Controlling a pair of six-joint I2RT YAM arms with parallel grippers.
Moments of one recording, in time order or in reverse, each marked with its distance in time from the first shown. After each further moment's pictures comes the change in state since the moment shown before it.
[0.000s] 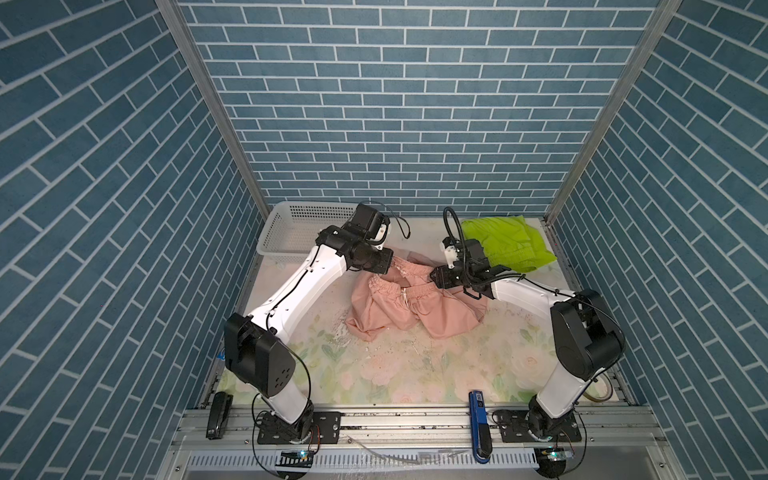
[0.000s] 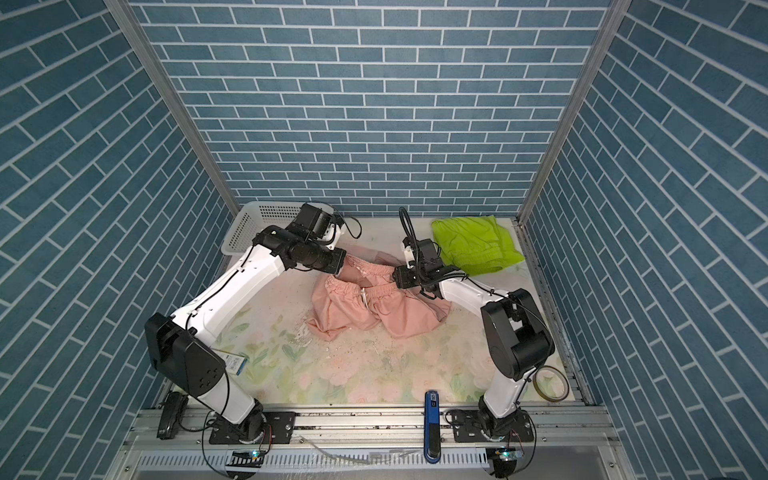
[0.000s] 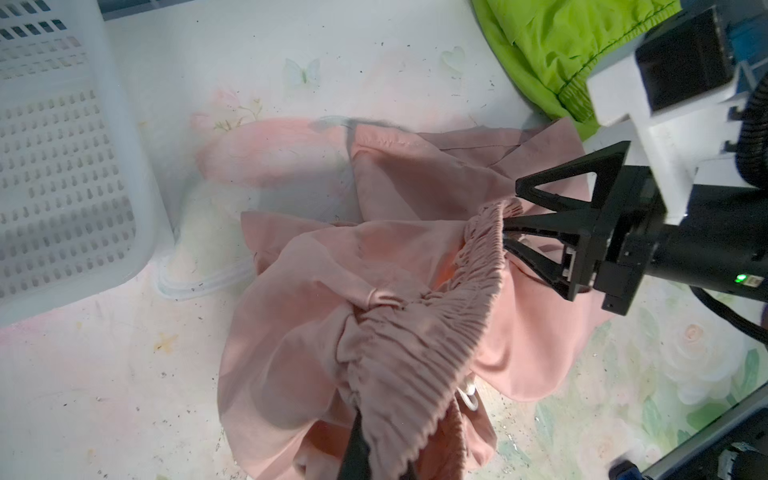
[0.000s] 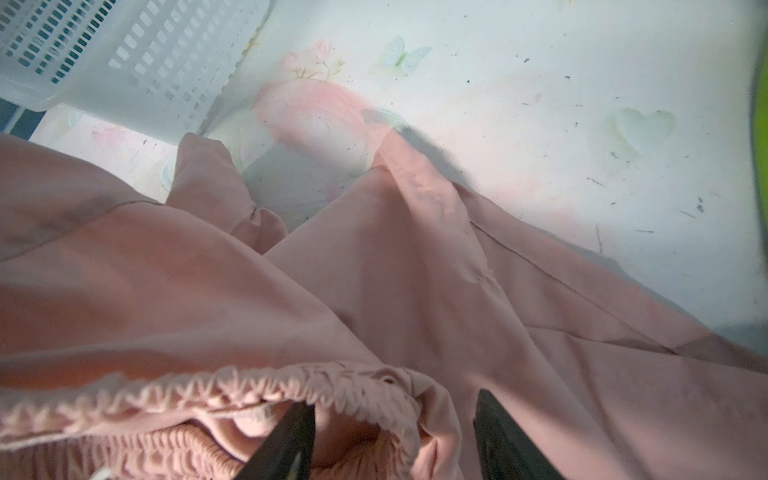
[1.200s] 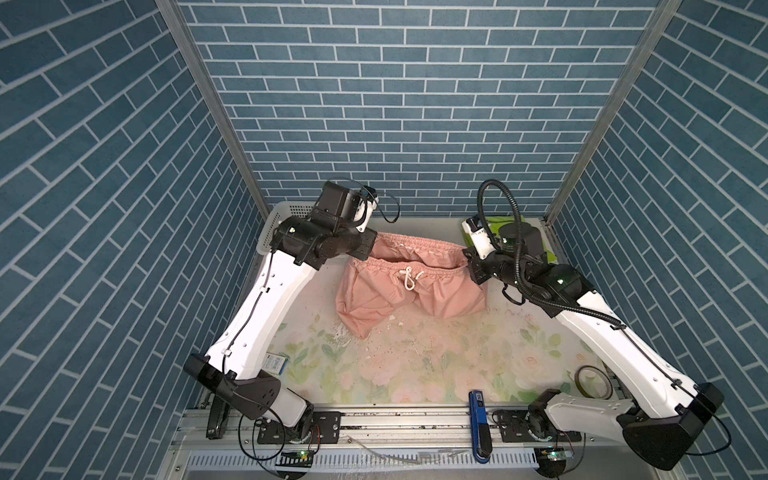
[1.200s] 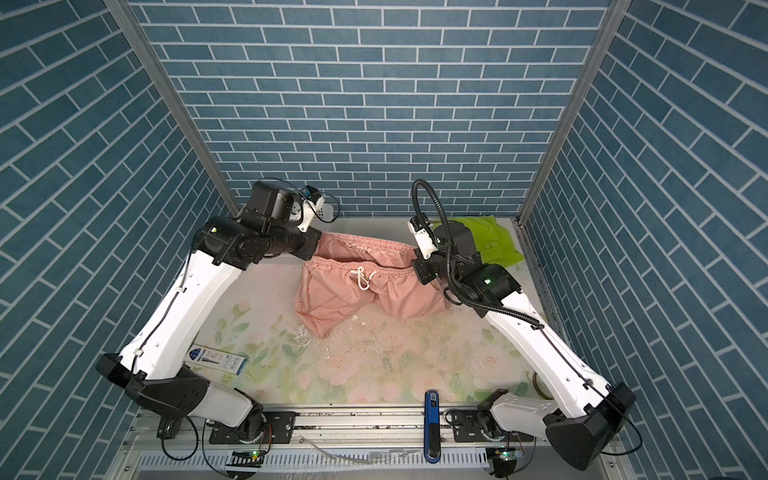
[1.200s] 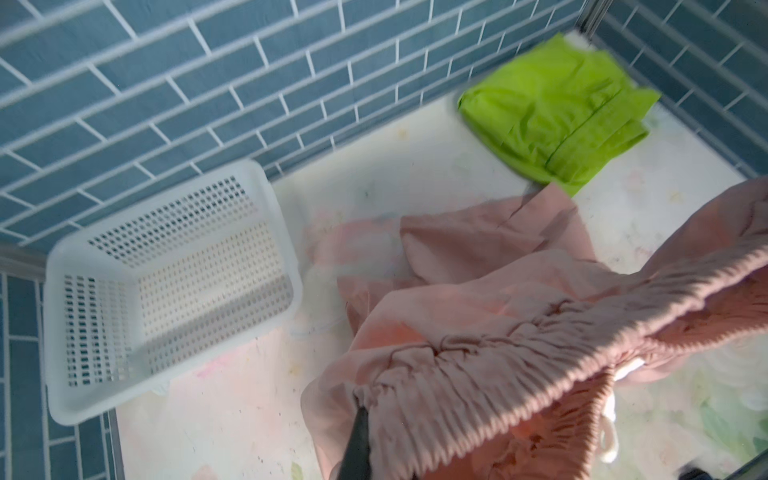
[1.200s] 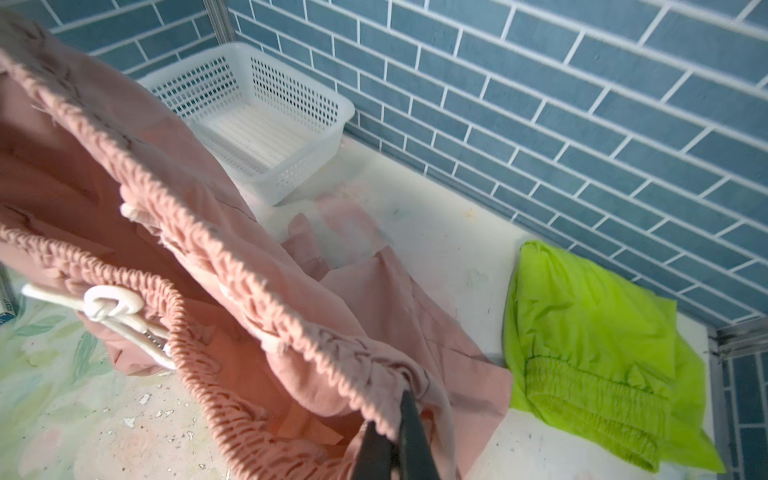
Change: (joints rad) left arm 0.004 -0.128 0.354 -0.203 -0.135 0.206; right arm 0.110 -0.530 0.283 -0.523 0.229 -0.325
